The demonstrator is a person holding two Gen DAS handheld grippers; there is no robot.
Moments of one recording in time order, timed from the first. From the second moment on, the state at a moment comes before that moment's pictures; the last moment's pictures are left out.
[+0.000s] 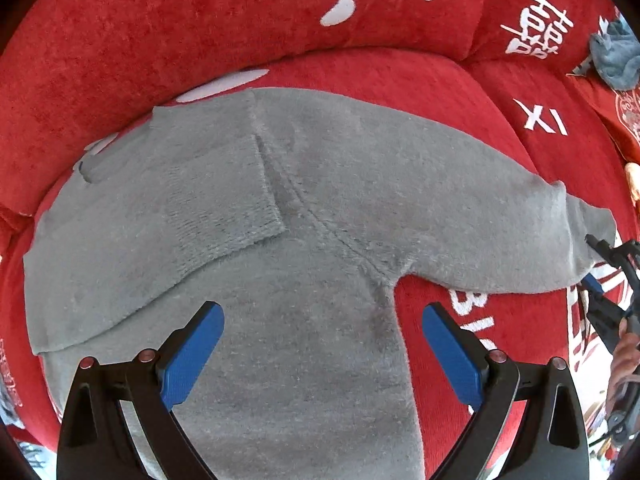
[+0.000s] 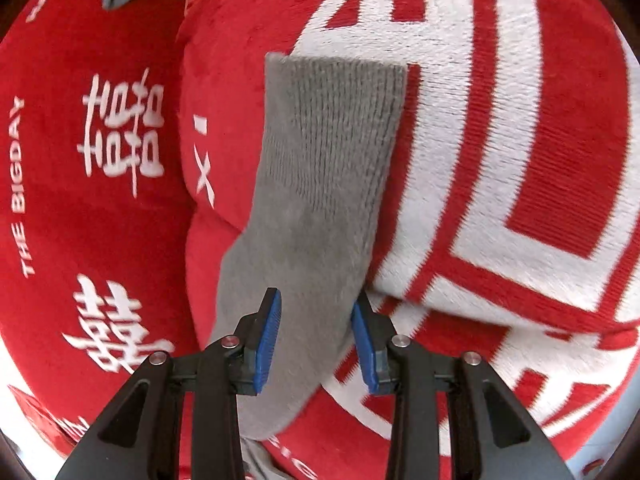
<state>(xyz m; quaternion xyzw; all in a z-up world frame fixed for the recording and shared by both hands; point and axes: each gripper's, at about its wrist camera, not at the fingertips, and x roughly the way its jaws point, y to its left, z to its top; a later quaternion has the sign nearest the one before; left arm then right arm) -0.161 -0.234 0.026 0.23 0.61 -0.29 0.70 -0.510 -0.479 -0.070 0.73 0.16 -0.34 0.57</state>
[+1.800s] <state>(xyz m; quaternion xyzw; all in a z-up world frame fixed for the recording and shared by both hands) 0.026 0.072 0.001 -0.17 0.65 -0.27 0.69 -0.065 -0.172 -0.018 0.41 0.48 0.04 0.78</state>
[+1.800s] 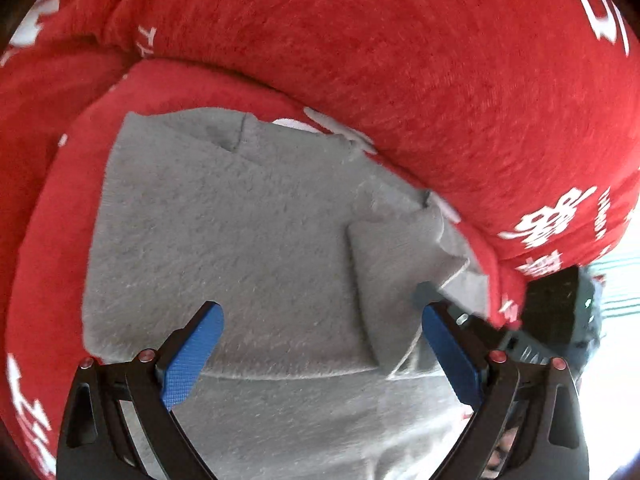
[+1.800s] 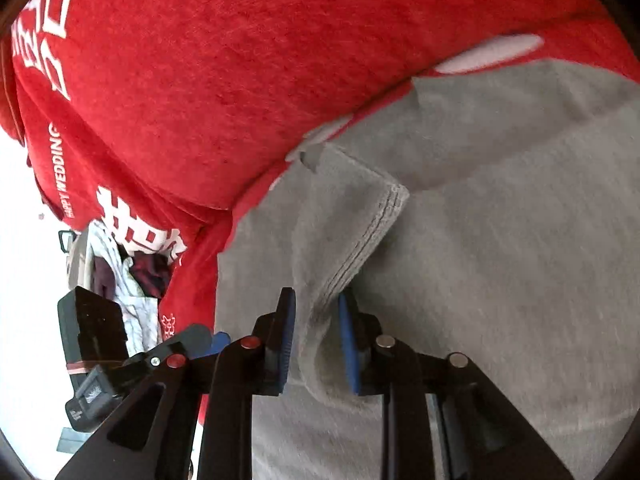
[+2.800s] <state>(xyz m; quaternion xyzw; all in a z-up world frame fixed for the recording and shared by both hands) 0.034 0.063 -0.024 -0.18 0.68 -0.27 0.65 -0.258 -0.282 -0.021 0.57 0.42 -0.12 0.70</state>
